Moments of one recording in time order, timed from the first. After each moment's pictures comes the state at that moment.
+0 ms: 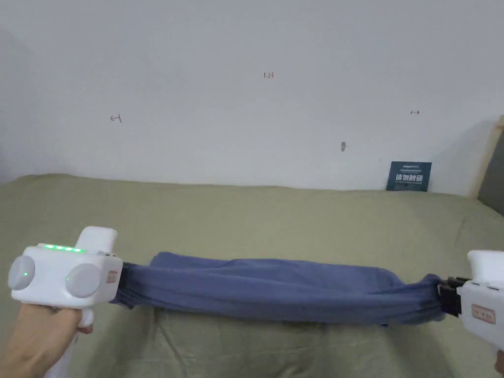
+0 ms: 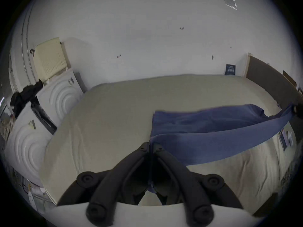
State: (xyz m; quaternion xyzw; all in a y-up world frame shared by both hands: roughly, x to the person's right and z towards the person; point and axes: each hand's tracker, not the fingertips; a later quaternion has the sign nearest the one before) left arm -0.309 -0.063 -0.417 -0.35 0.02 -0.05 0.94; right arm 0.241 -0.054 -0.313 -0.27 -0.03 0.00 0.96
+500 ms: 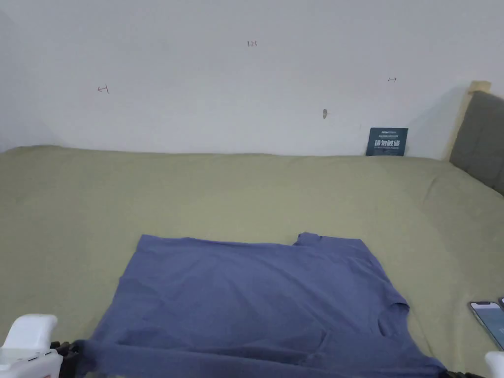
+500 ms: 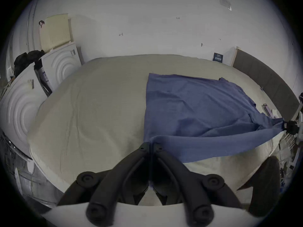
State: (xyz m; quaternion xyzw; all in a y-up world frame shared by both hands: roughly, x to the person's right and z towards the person) left arm -0.344 -0.147 -0.217 -0.39 -0.02 -0.02 0.92; right arm 0.243 -0.142 -0.114 -0.33 -0.01 -0.03 0.94
